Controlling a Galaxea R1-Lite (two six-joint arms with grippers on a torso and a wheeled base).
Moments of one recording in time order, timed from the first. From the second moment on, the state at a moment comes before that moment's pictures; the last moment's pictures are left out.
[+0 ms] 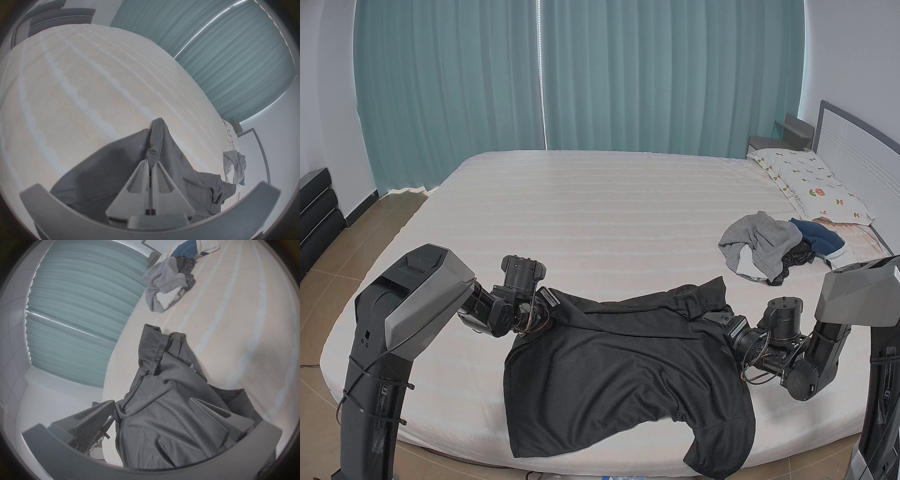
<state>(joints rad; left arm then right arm) -0.32 2.54 -1.48 -0.36 0.08 -0.95 0.27 2.32 -0.54 -1.33 0.09 1.10</state>
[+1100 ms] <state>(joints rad) -0.15 2.66 -1.65 -0.64 0.21 -1.01 0.28 2.34 -0.52 -1.36 0.09 1.10</state>
